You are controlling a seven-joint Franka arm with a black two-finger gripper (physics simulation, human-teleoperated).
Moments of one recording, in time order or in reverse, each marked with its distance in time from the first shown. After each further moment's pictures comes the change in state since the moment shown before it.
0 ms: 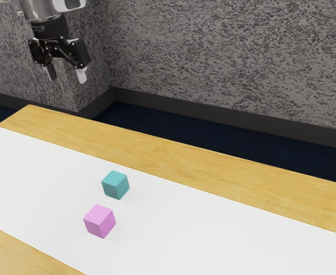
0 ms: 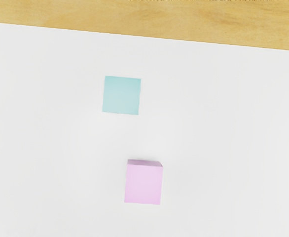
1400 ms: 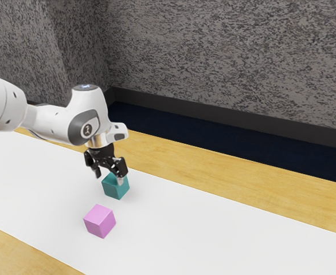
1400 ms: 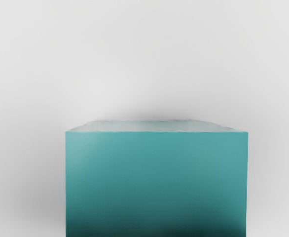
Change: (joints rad) arm 0.010 0.399 0.007 -0.536 0.078 0.879 0.100
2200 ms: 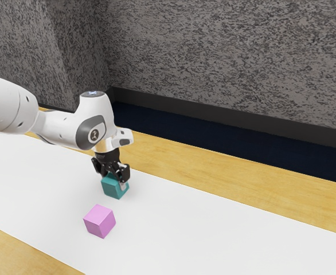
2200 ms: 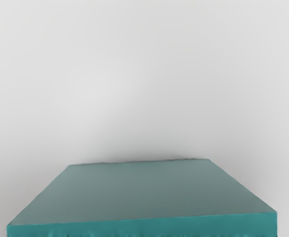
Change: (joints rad) arm -0.001 0.099 -0.002 0.066 0.007 0.021 0.044
